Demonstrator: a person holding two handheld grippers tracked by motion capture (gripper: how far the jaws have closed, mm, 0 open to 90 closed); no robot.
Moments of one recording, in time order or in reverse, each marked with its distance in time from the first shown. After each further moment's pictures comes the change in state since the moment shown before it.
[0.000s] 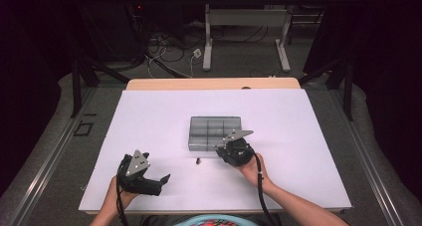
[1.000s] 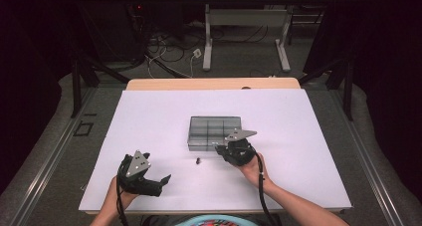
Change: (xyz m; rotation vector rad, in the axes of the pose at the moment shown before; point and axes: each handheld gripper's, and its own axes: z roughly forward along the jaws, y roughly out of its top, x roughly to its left) left arm -0.002 0.001 -0.002 -0.007 0.000 0.006; right arm 0.000 0.002 -0.008 -0.071 0.017 -0.002
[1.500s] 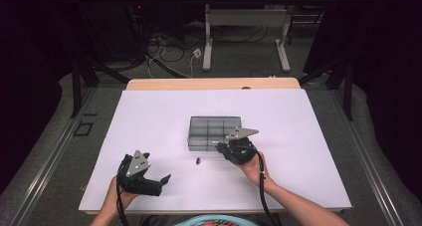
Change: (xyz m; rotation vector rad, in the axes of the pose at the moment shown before) left arm 0.001 0.000 0.002 0.002 -0.001 -0.010; right arm -0.002 0.004 -0.005 -0.017 0.001 0.000
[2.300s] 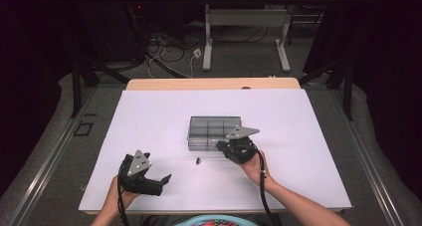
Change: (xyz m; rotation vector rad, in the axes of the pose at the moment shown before) left arm 0.000 0.002 0.001 0.010 0.010 0.014; right arm 0.000 0.004 -0.003 -0.034 -0.014 -0.031
